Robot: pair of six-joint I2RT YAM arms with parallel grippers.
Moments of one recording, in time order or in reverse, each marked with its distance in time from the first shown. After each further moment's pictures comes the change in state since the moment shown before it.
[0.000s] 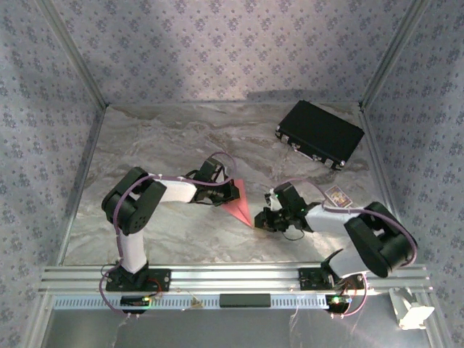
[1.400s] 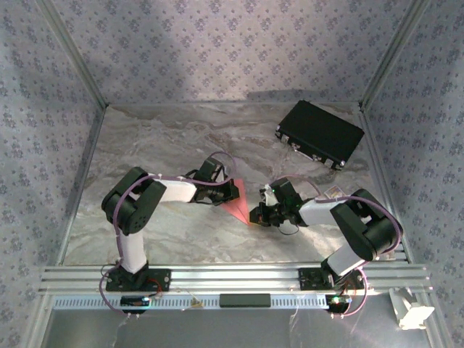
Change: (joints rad) left arm 0.000 -0.001 0.005 -0.005 -0.008 0.000; right arm -0.016 0.175 0.045 0.183 -0.094 -0.007
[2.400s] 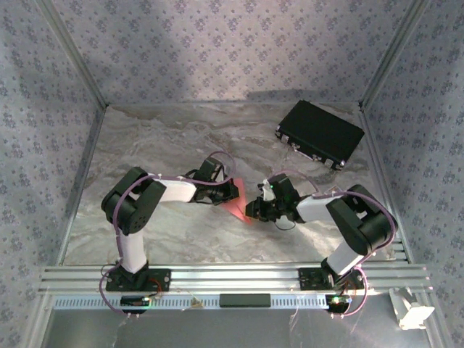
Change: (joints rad) left arm 0.000 -0.001 0.000 0.000 -0.008 0.000; right arm -0.008 0.048 0.045 0.055 0.001 0.019
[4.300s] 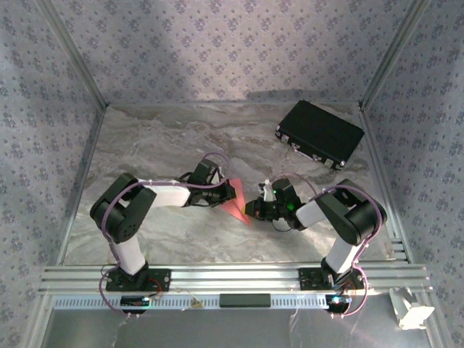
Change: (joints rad) left arm 0.000 -0.104 -0.080 0.019 -0.021 -0.037; right arm -0.005 0.108 -0.096 0.416 -0.018 0.114
